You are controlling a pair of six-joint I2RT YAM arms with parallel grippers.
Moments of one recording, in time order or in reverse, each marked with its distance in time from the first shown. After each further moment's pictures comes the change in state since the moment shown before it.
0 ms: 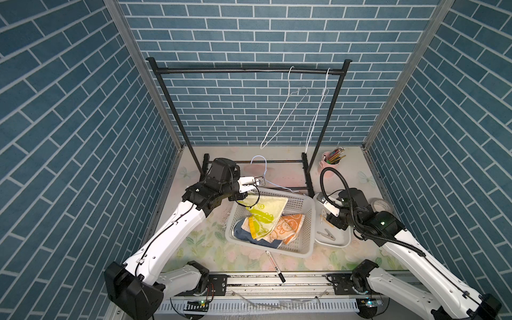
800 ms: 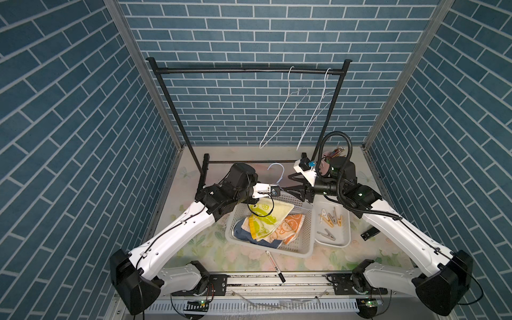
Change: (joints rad) left arm -0.211 0.052 0.033 0.034 -0.199 0.071; right arm -0.001 0.372 0.199 0.616 -0.879 0.328
